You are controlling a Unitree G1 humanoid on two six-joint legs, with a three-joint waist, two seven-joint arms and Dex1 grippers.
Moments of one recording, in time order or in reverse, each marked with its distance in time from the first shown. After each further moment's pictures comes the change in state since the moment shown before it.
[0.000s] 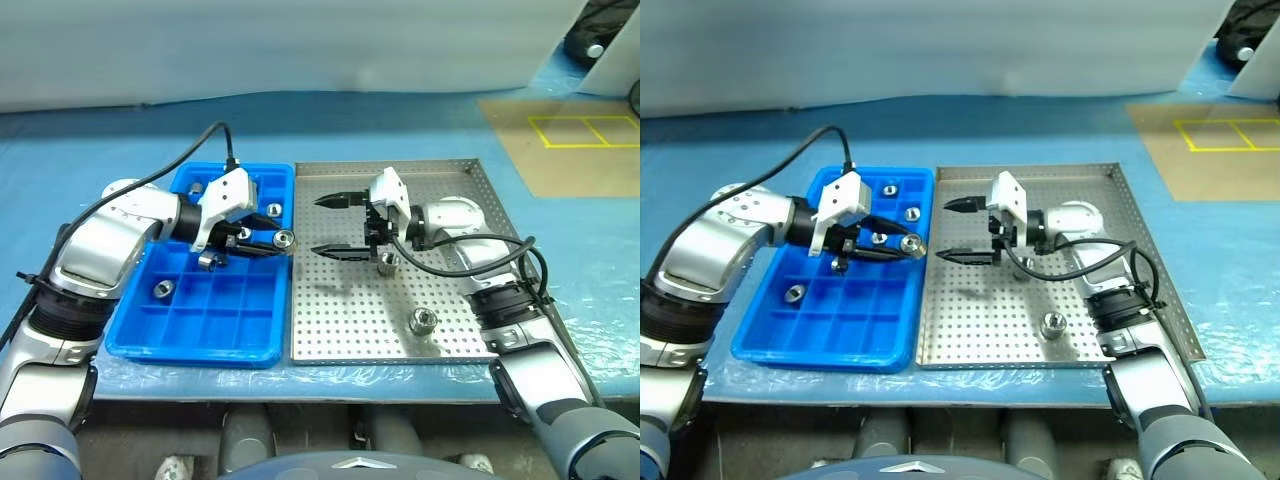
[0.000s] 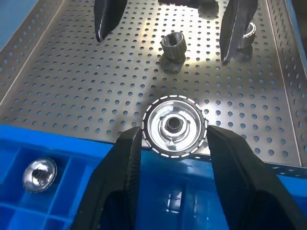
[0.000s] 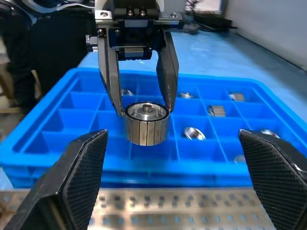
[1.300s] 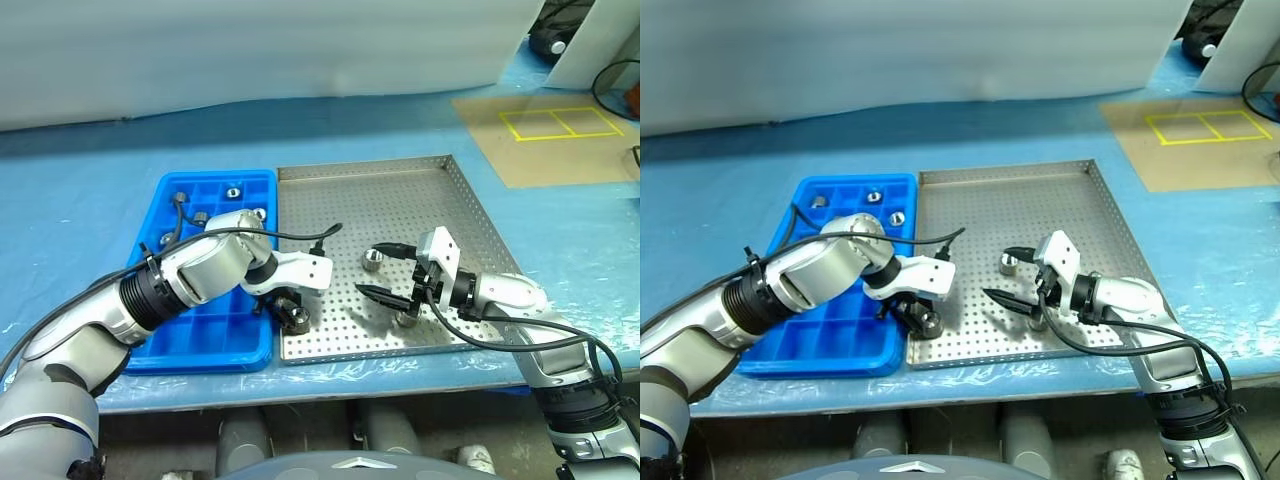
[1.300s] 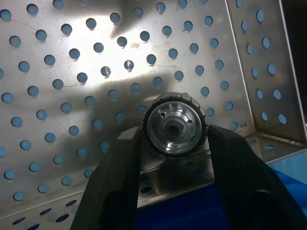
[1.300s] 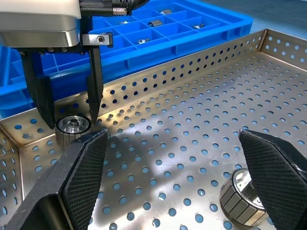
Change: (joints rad) left arm -0.309 -0.104 -0.750 0.031 0.363 0.203 -0.146; right arm 0.549 -0.210 -0.155 -0.486 0.049 0.223 -0.324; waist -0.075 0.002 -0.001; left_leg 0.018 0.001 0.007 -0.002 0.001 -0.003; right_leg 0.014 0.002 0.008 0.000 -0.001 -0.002
